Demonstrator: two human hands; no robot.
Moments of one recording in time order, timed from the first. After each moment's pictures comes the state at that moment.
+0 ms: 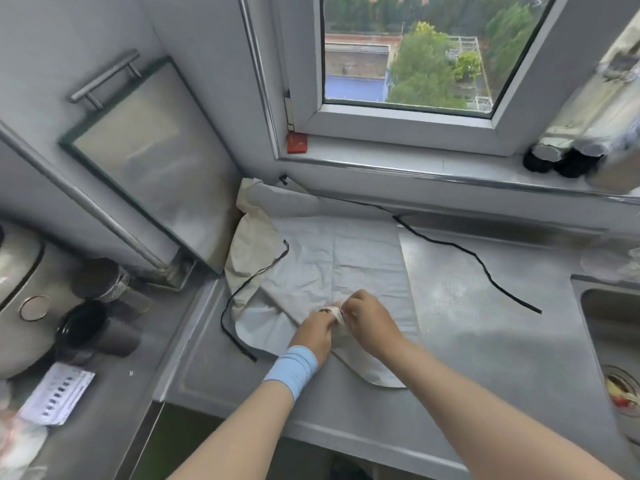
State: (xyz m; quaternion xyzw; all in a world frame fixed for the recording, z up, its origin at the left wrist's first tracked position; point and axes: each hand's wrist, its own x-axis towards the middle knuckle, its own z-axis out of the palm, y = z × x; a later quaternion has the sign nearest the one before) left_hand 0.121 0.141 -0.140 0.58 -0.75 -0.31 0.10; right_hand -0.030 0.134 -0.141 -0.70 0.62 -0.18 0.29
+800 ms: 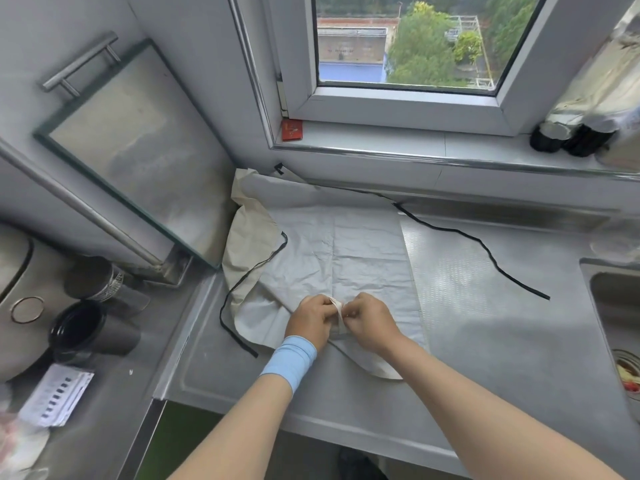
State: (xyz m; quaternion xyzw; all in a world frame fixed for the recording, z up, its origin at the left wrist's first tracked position) left_hand 0.130 0.132 -0.155 0.57 -0.78 -0.22 0.15; right_hand -0.023 0.142 -0.150 -0.62 0.66 -0.19 0.38
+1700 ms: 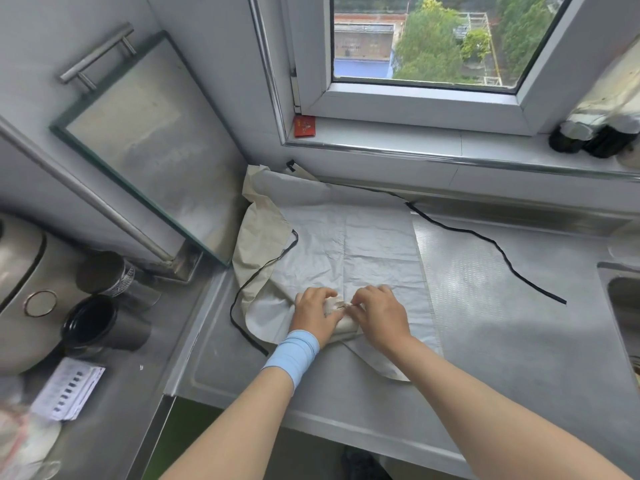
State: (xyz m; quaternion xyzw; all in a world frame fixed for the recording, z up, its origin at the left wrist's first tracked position) left_hand 0.143 0.124 -0.153 0.66 -0.66 -0.33 0.18; right_hand -0.015 0.134 -0.156 -0.67 0.68 -0.18 0.24
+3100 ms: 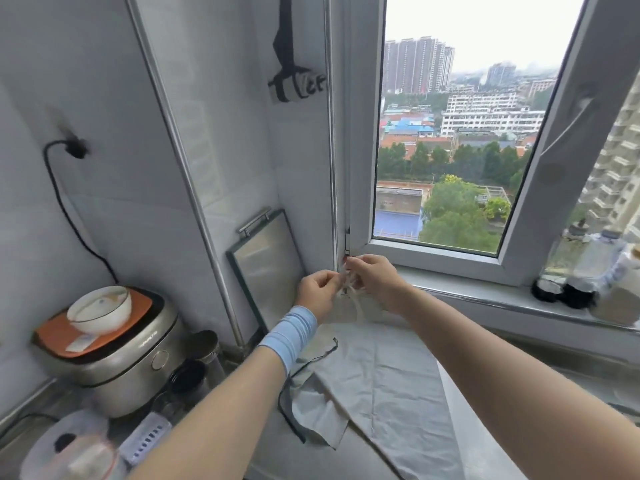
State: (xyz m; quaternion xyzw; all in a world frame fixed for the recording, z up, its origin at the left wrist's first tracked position) left_hand 0.186 0.118 0.145 0.56 -0.54 -0.38 0.50; right_hand 0.051 0.084 0.171 -0.57 0.53 -0.41 0.47
